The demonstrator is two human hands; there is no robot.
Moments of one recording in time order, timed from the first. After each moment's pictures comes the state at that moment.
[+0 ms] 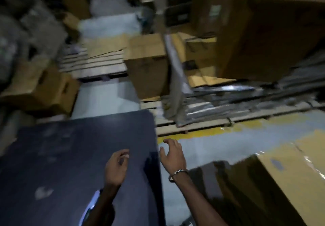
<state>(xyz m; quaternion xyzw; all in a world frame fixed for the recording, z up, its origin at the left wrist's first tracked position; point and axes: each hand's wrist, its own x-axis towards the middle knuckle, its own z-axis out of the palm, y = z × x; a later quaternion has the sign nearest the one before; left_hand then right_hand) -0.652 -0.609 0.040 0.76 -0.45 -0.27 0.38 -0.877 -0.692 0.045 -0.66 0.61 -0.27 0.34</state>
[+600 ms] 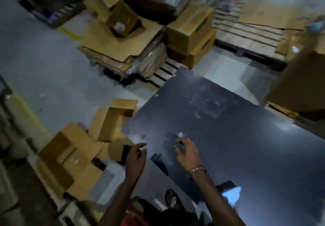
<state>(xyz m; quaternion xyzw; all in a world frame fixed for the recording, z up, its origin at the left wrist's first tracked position) -0.264 -0.265 -0.005 0.88 -0.08 -0.16 0.44 -0.373 -0.475 0.006 -0.81 0.32 -0.01 0.48</state>
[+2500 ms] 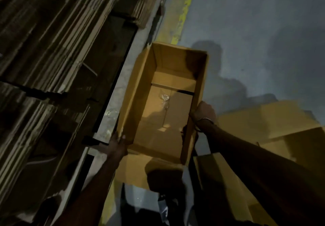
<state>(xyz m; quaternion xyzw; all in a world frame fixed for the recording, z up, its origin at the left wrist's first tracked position) 0.067 0.437 -0.645 0.68 0.60 -0.05 0.42 0.365 0.237 -0.631 -0.95 -0.05 0.28 0.16</state>
